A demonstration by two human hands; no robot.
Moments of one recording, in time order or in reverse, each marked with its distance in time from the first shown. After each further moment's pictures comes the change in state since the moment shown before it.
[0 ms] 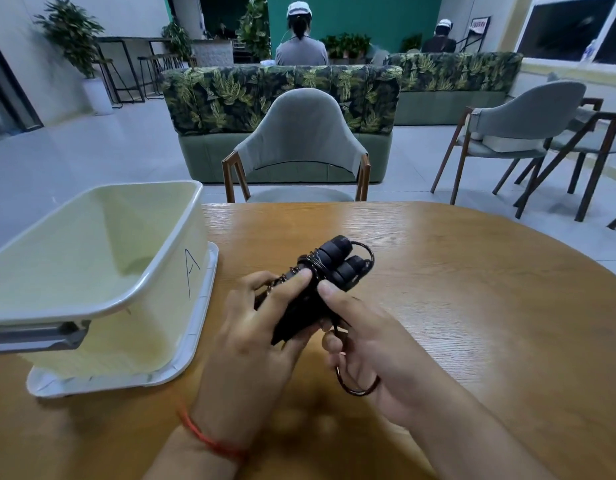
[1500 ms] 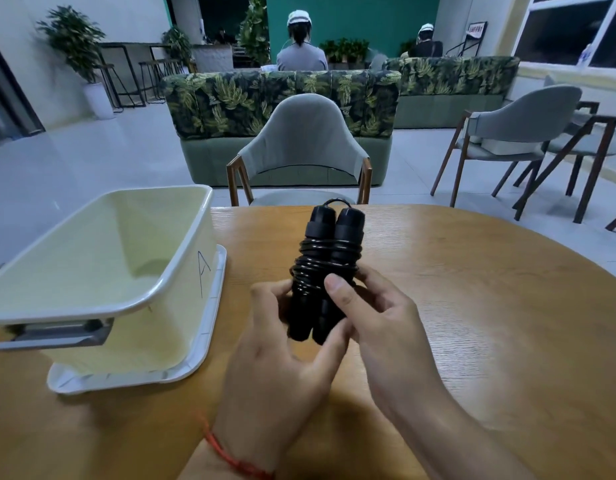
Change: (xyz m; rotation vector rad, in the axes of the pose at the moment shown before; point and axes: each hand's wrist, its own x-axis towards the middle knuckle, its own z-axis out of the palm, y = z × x) left_hand -0.008 0.048 -0.017 -0.184 0.016 -0.290; right_hand -0.015 -0.001 0.025 -0.131 0.265 -0.479
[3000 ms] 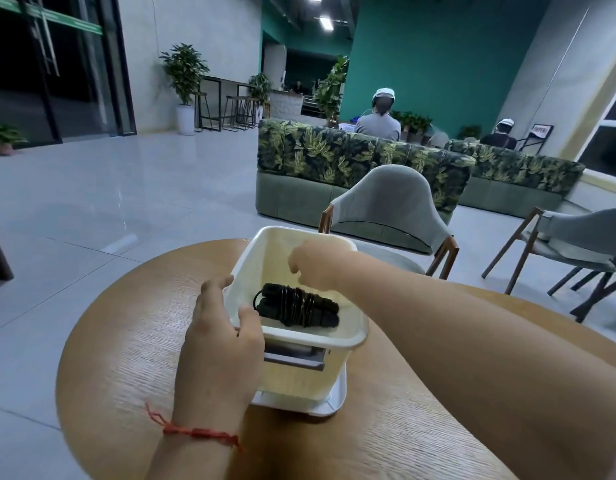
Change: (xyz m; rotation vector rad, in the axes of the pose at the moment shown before) left_hand 0.053 -0.090 -0.218 0.098 0.288 -0.454; right_hand 0.180 0.007 0.297 -2.043 -0.712 -0.514
